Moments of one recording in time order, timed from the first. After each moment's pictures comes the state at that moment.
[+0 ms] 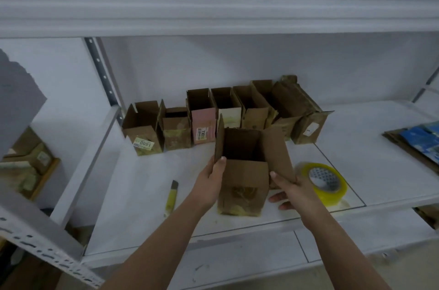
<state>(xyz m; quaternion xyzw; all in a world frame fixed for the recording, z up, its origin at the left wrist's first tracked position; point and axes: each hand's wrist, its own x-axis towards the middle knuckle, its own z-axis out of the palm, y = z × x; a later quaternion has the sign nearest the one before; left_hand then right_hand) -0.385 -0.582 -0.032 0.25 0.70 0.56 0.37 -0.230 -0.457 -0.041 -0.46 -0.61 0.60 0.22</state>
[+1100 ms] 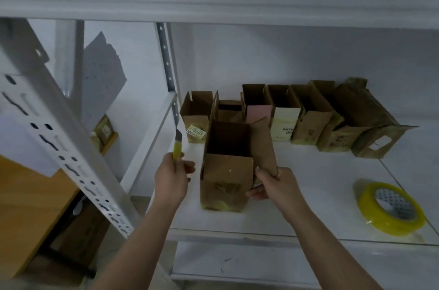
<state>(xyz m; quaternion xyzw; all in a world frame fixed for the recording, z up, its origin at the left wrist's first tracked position) -0.487 -0.701 -0.051 0.09 0.80 0.59 0.08 -0.349 -0.533 -0.043 -0.33 -0.68 0.63 0.15</state>
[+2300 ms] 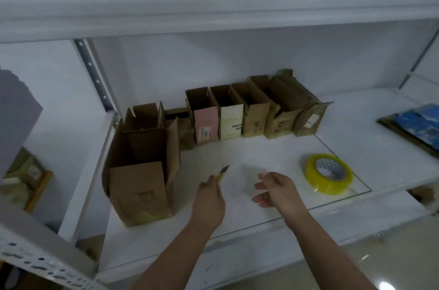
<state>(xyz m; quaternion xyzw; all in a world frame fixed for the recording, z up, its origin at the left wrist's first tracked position) -0.415 -0.600 -0.087 0.38 0.87 0.27 0.18 -0.282 -0.503 -0.061 -0.47 -0.60 0.60 0.24</state>
